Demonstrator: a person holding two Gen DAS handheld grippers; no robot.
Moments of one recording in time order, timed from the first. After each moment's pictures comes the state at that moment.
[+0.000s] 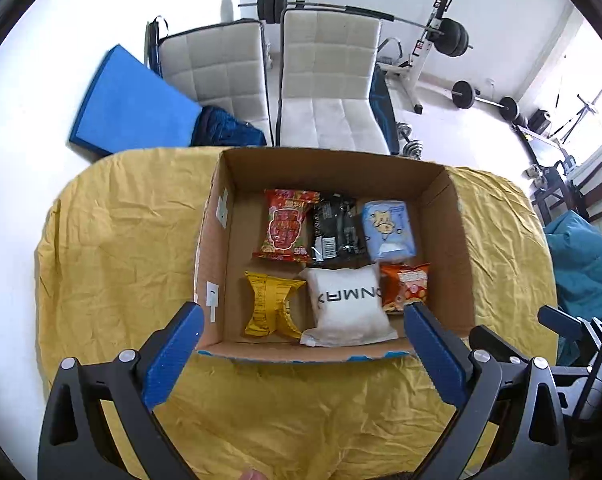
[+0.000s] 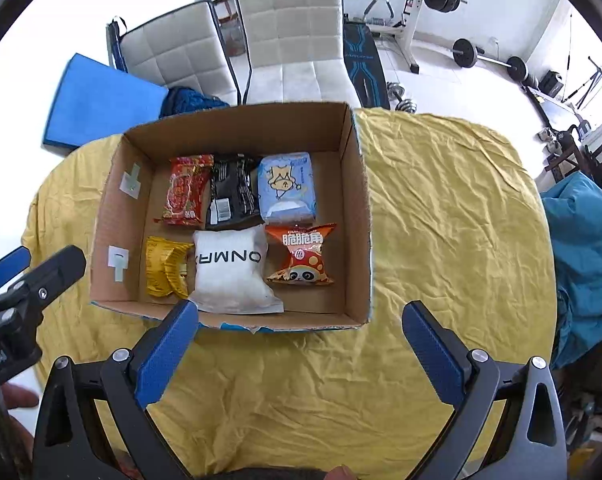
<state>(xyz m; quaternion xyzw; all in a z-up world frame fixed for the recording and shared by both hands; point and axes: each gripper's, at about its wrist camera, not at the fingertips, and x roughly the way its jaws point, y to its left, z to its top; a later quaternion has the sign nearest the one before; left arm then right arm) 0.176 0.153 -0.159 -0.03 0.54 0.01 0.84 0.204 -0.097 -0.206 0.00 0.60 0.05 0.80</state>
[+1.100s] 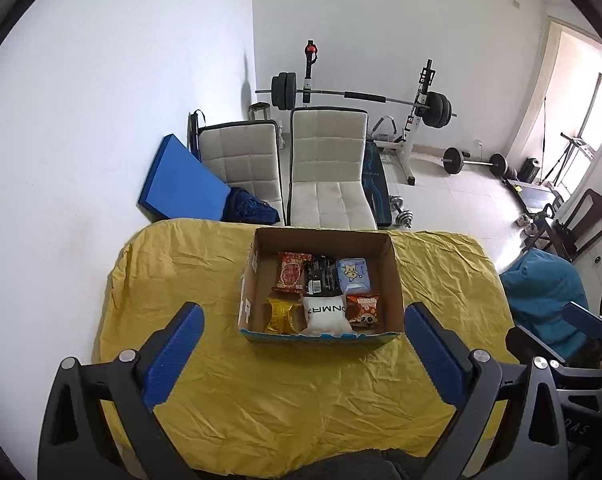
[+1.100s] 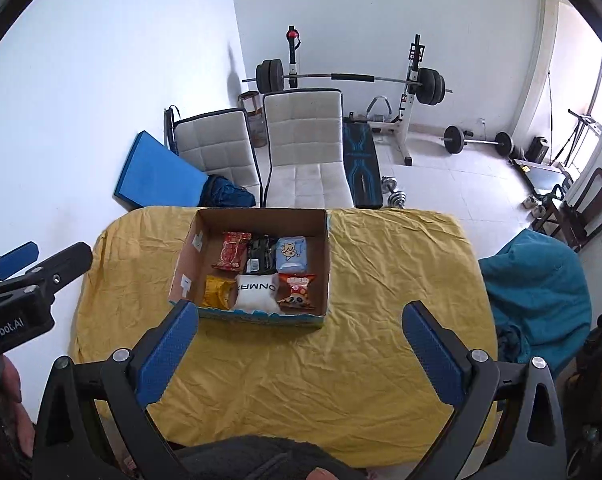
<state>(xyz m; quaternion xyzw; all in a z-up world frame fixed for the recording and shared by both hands) 0.025 0.121 0.032 -0.02 0.42 0.04 0.91 0.035 -0.148 0.022 0.00 0.45 0.08 0.89</state>
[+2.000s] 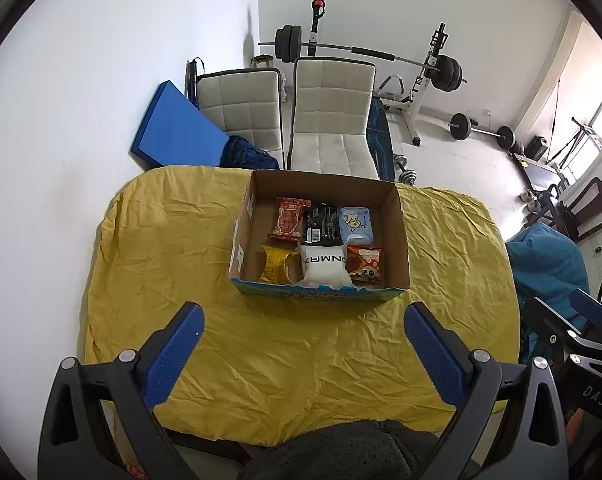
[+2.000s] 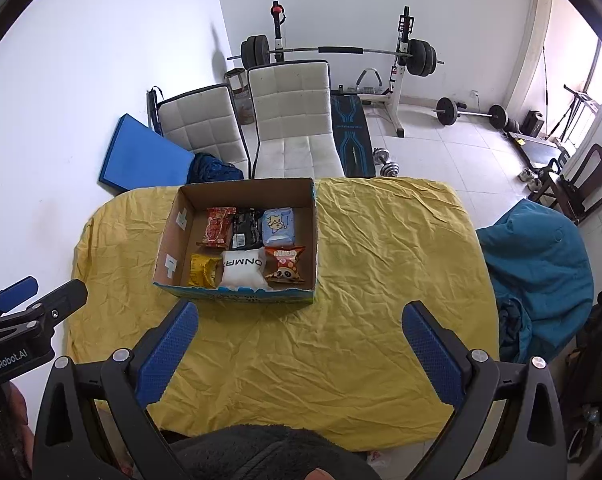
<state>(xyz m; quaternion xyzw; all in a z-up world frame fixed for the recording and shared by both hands) 0.023 0.116 -0.016 -0.05 0.50 0.05 0.87 0.049 -0.167 -0.020 0.01 0.49 0.06 0.87</state>
